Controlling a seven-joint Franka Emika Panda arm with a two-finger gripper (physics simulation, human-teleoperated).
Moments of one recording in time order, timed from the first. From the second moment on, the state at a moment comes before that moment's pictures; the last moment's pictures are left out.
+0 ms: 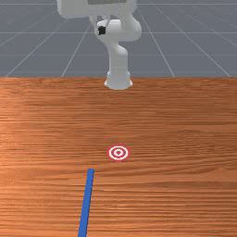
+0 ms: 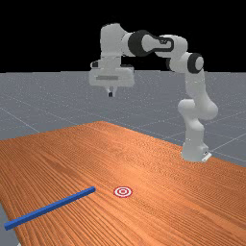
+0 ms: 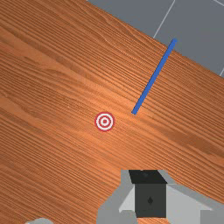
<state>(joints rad) 0.01 0.29 -0.11 -1.31 0.03 1.60 0.18</state>
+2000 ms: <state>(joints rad) -0.08 0.81 -0.05 -1.18 0.15 1.93 -0.13</state>
